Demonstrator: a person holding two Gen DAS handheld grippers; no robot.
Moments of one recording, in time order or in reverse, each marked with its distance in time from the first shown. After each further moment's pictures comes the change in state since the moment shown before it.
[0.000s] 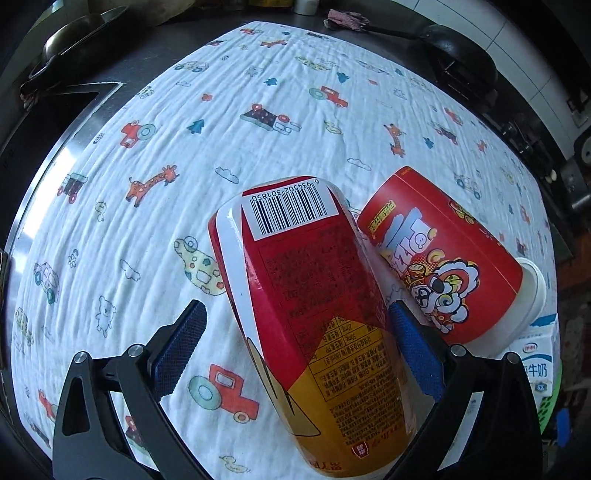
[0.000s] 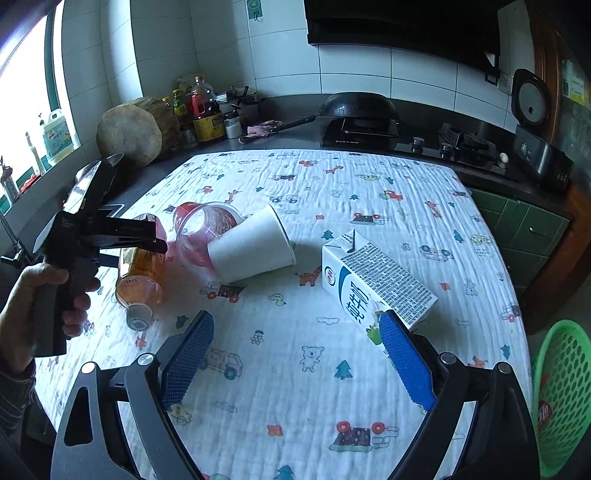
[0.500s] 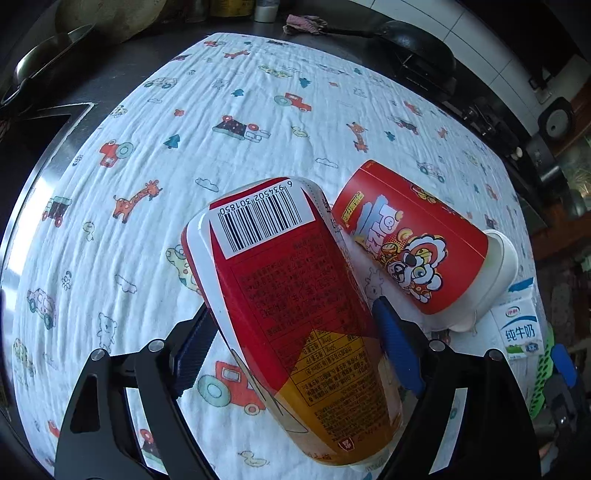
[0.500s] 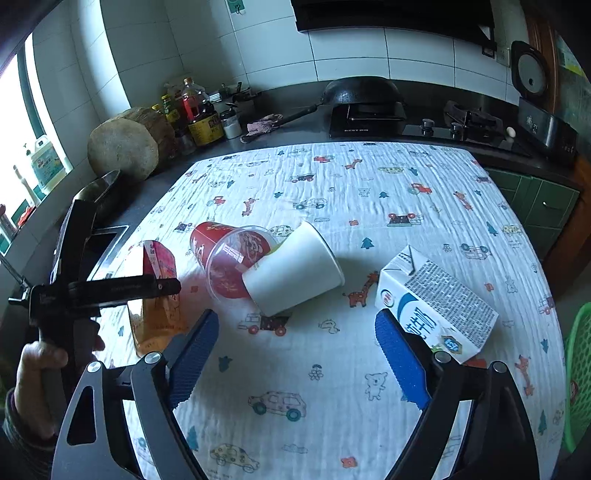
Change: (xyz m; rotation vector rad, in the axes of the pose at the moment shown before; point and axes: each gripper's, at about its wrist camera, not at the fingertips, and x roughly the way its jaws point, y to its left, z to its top) left arm -0.019 0.008 -0.007 0.129 -0.017 -0.127; right arm 0.031 0.037 0.040 0.124 0.051 0.030
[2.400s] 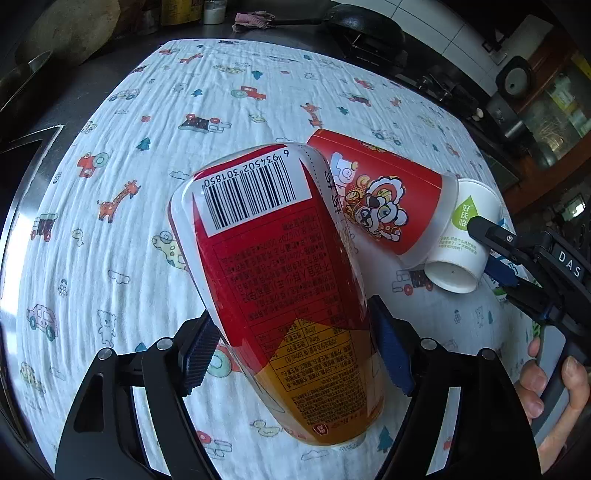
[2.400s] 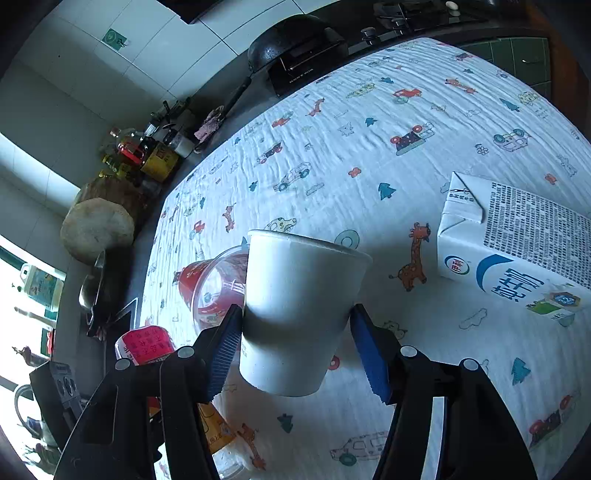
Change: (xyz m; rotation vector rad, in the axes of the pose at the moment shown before) left arm -0.017 -0.003 -0.020 0.163 0.036 -0.097; right arm 0.066 -0.024 0.015 0.486 0.106 0.118
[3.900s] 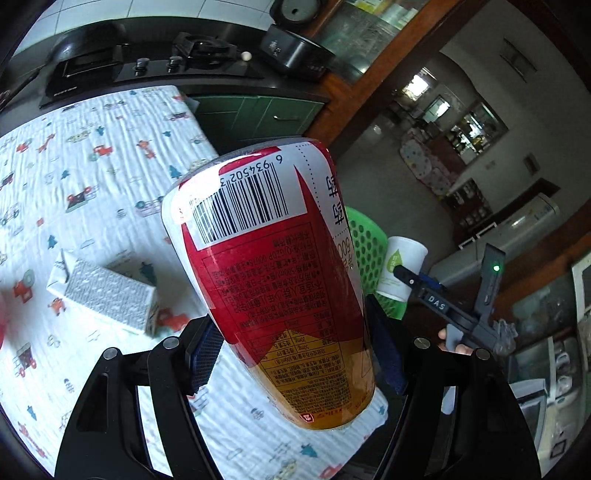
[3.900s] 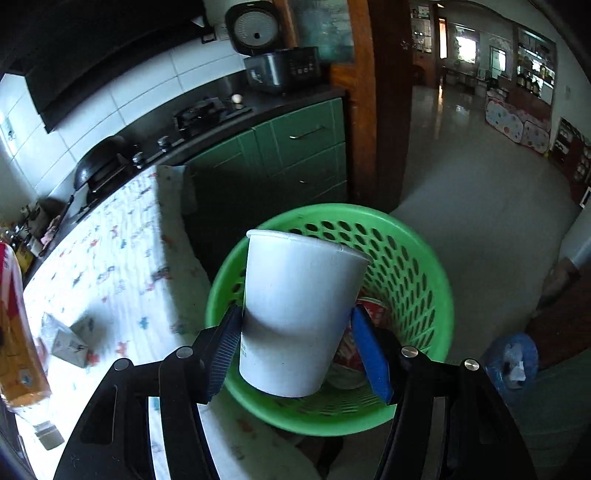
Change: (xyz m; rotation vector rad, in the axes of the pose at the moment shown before) left arm 0.000 -0.387 -0.031 0.463 0.103 -0.503; right arm -0.283 -0.361 0.012 0.105 -0.307 -0.556
